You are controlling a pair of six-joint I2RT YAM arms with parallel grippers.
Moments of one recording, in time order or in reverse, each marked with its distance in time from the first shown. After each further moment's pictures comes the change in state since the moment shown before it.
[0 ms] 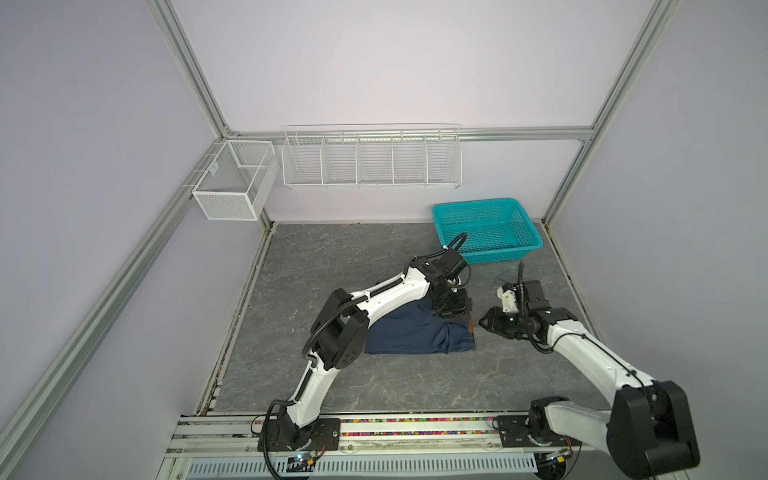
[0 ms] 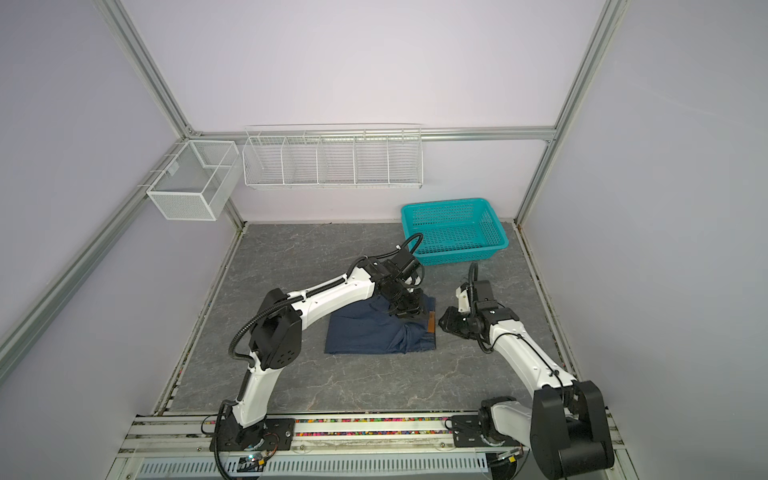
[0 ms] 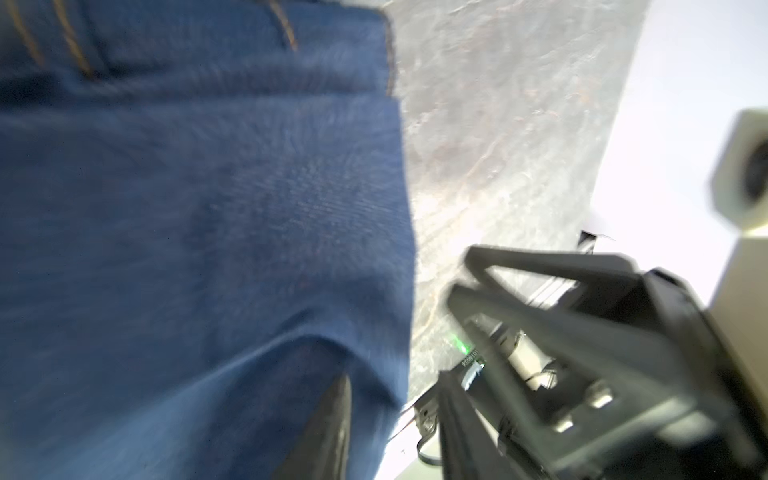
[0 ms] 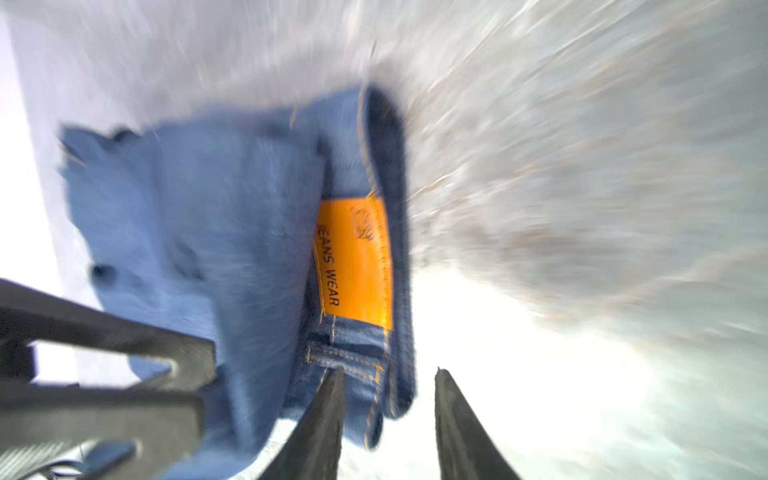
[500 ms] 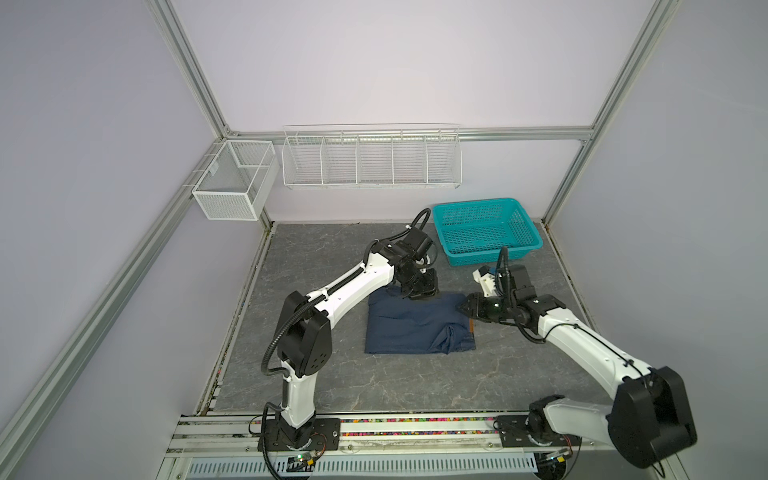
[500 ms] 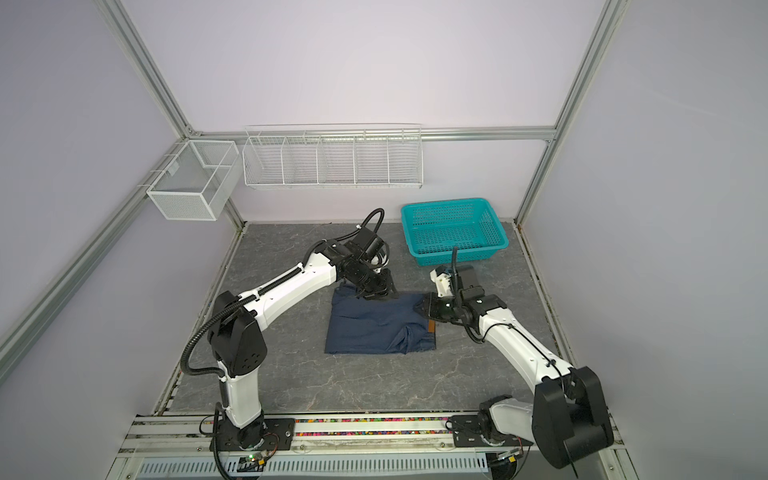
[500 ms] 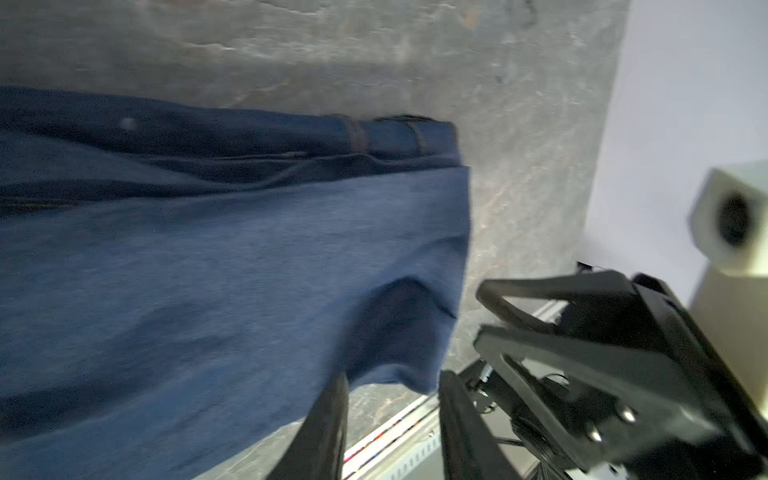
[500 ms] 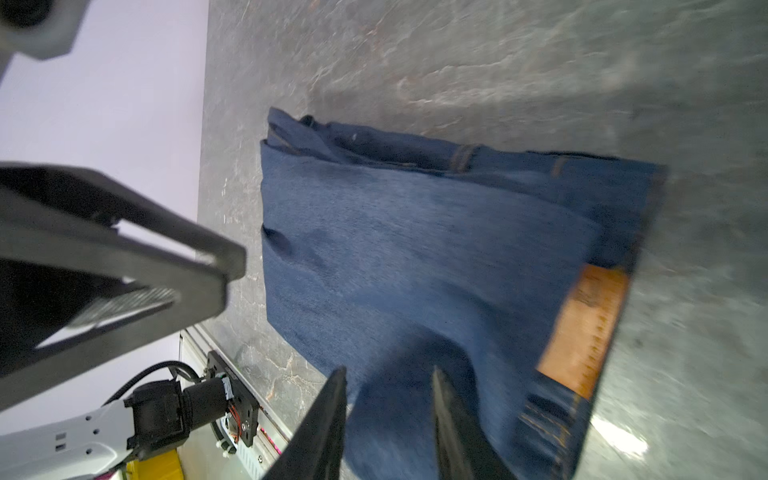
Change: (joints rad) left arm 0.165 -0.210 -0.137 -0.118 -0.111 0.116; right arm 0.220 0.137 0.150 0.146 -0.173 0.055
